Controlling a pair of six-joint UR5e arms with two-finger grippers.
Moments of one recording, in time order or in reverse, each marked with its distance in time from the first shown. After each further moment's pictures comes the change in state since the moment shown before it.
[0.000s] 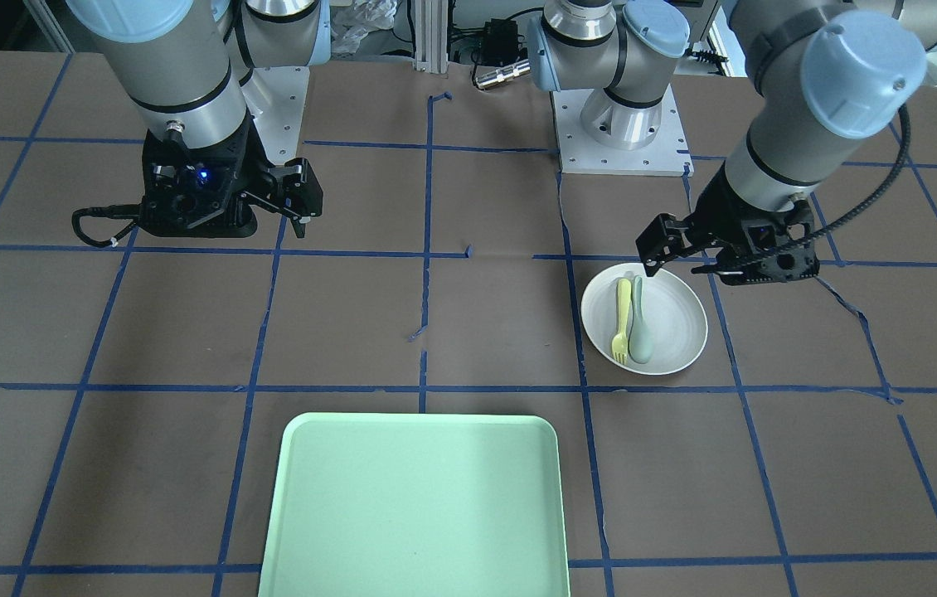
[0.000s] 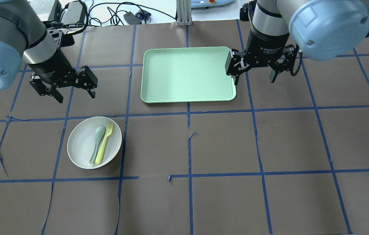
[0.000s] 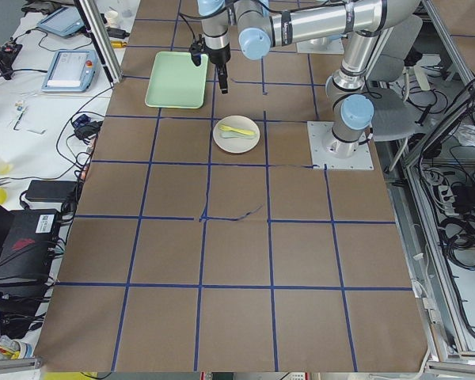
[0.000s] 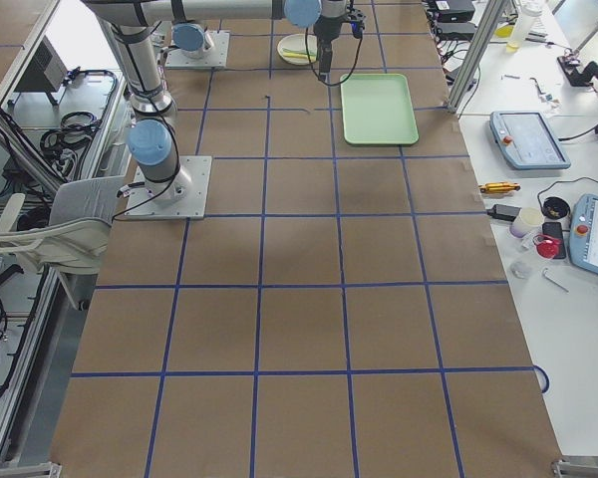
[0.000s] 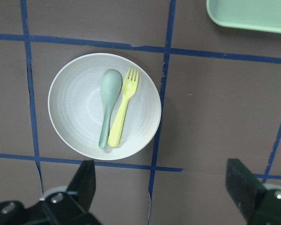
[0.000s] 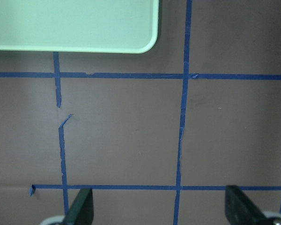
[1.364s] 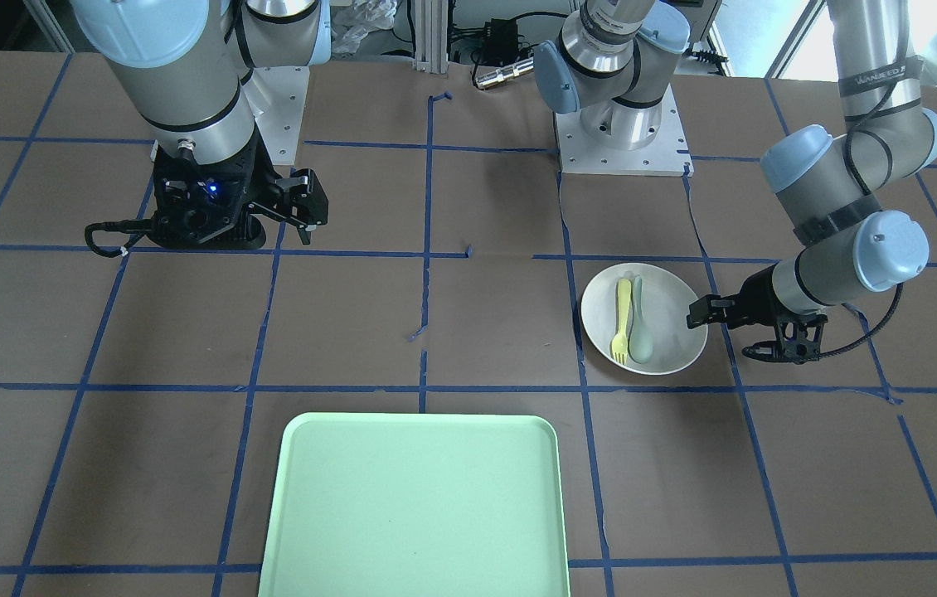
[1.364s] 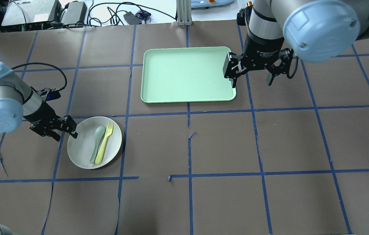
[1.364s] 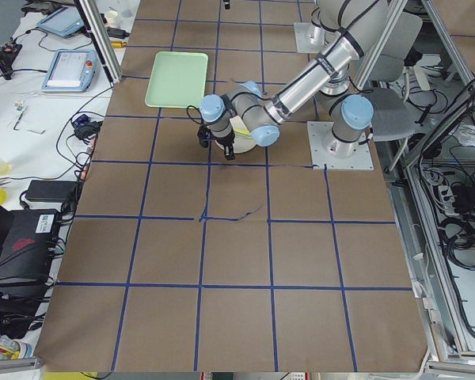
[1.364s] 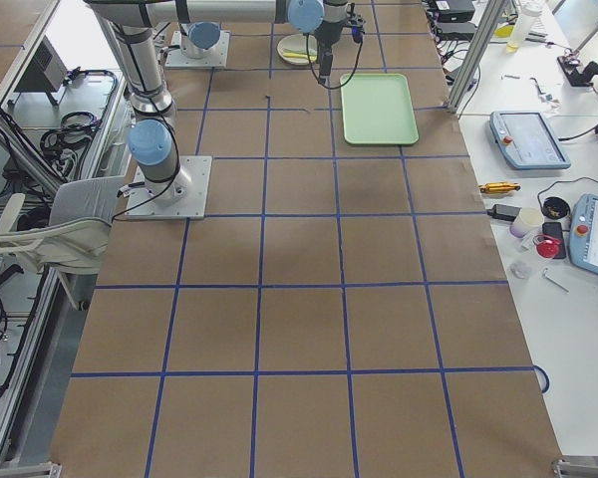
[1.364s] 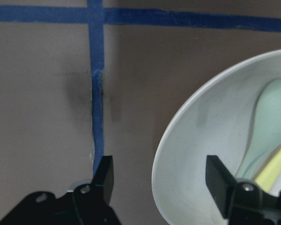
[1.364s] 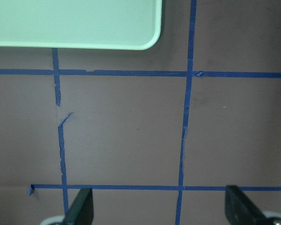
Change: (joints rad) left arm 0.276 -0.233 -0.264 0.315 -0.044 0.346; right arm 0.005 0.018 0.008 -0.006 0.004 0.002
